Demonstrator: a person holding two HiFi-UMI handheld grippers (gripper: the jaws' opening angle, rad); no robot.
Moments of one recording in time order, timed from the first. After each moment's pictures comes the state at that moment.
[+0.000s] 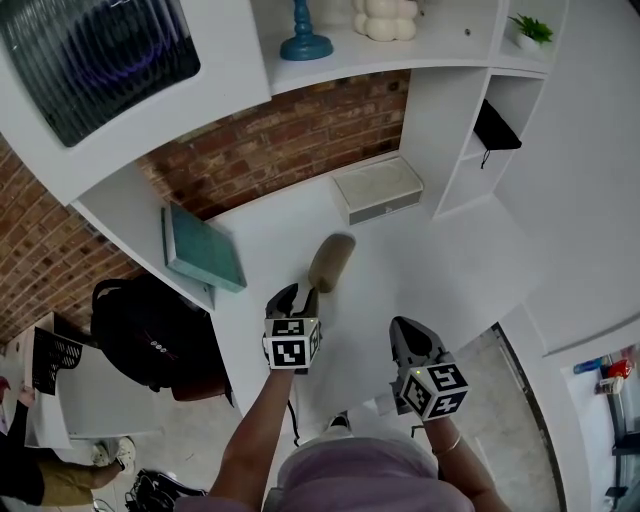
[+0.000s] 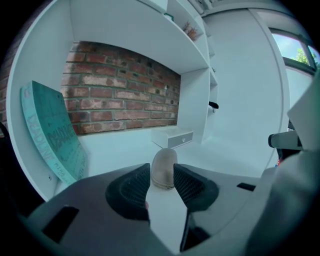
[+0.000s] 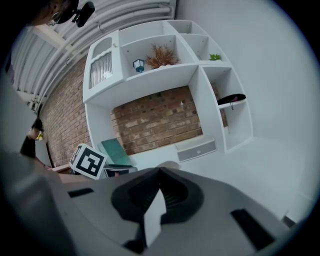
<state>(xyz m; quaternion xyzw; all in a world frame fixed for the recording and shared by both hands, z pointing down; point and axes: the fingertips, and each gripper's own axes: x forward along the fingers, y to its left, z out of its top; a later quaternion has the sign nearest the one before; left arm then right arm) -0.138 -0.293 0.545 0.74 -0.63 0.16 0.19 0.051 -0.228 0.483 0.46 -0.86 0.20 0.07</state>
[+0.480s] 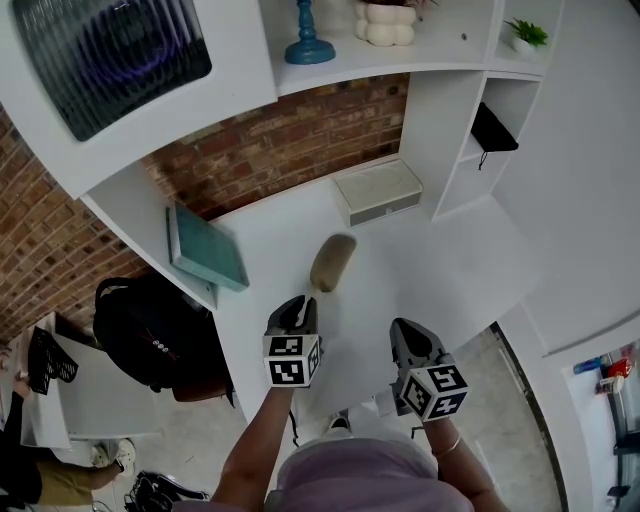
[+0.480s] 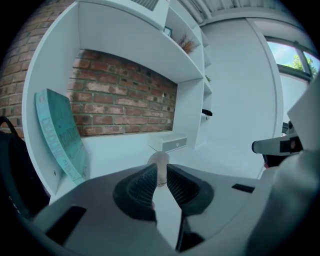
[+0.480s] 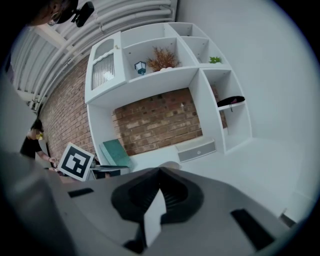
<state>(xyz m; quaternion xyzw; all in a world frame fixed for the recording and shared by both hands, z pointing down) -0.129 -0.257 0.524 0.75 -0.62 0.12 0.18 0.051 -0.216 0.479 0.46 -0.86 0.19 0.07</state>
